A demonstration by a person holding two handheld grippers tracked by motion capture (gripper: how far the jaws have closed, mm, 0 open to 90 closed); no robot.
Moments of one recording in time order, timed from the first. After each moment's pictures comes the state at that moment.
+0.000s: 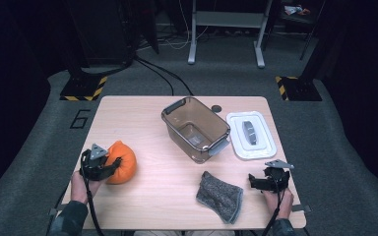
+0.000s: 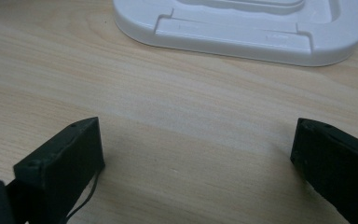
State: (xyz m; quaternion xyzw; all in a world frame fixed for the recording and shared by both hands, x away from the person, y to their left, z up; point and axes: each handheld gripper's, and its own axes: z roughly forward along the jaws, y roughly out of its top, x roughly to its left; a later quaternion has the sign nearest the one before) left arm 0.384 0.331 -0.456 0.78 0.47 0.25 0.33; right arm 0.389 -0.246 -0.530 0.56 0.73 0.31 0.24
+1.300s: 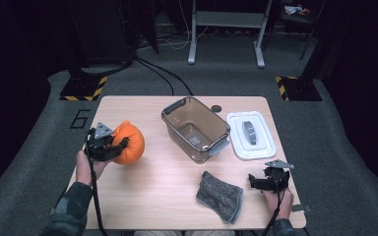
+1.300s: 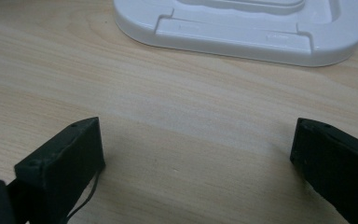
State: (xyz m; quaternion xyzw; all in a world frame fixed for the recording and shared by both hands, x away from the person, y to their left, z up) left arm 0.415 0.301 -0.390 0.79 0.43 0.26 0.36; right arm 0.389 -0.246 -0.530 0.56 0.73 0.32 0.24
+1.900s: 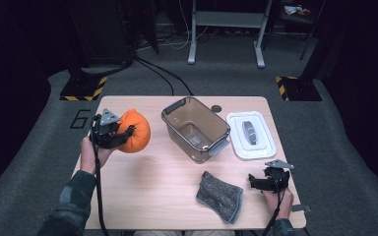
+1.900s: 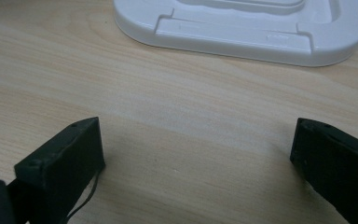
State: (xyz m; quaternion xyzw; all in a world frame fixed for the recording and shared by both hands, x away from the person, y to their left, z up) left arm 0.433 0.282 -0.355 0.79 0.41 0.28 0.37; right arm 0.389 -0.246 -0.530 0.56 0.73 0.32 0.24
